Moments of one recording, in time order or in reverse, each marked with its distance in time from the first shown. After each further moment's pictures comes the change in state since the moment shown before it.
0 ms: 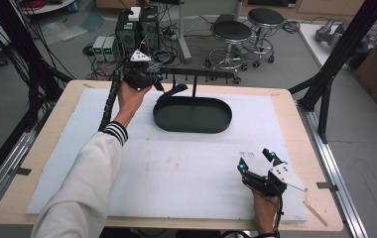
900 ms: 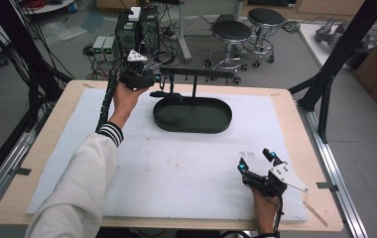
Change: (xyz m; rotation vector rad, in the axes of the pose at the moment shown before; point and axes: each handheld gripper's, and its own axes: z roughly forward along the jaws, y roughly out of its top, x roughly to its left) left arm 0.004 0.000 -0.010 0.022 0.069 0.002; right arm 0.000 0.000 -0.001 0.001 -0.001 0.006
